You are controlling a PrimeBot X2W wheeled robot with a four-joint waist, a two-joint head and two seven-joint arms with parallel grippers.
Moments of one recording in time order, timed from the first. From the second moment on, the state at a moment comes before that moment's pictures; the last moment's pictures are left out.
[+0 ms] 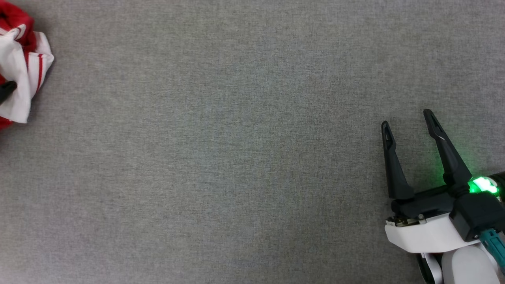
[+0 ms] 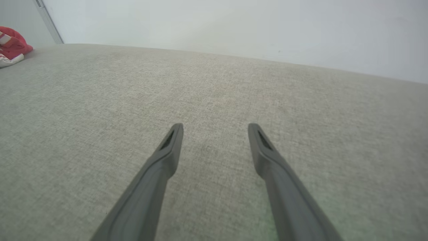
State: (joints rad) left arm -0.87 1.00 -0.57 0.48 -1.17 -0.13 0.54; right arm -0.12 -0.05 0.07 -0.17 -0.10 0.13 -0.26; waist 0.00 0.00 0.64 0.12
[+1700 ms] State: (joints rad) left arm -0.96 0.63 -0.98 0.16 -0.72 0.01 -0.12; right arm -0.06 -0.05 0.09 -0.03 0.02 0.13 -0.26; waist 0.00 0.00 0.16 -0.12
